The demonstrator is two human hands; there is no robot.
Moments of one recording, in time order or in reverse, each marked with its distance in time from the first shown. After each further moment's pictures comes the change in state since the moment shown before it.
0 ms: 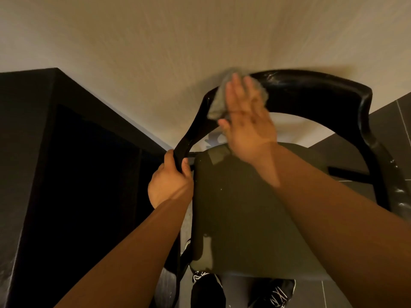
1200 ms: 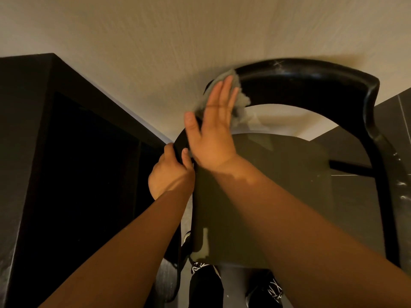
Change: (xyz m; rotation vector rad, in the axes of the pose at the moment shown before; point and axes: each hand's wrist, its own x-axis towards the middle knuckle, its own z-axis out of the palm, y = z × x) left_hand 0.002 0.004 -0.004 0.011 -0.056 -0.060; right_hand -0.003 -0.104 0.008 0.728 0.077 0.315
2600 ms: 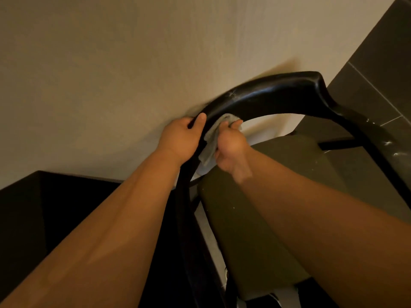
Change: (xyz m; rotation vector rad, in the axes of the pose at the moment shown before) left_hand 0.119 0.154 -0.082 -0.152 -0.403 0.669; right_hand 0.063 0.028 -0.041 1.108 0.311 0.919
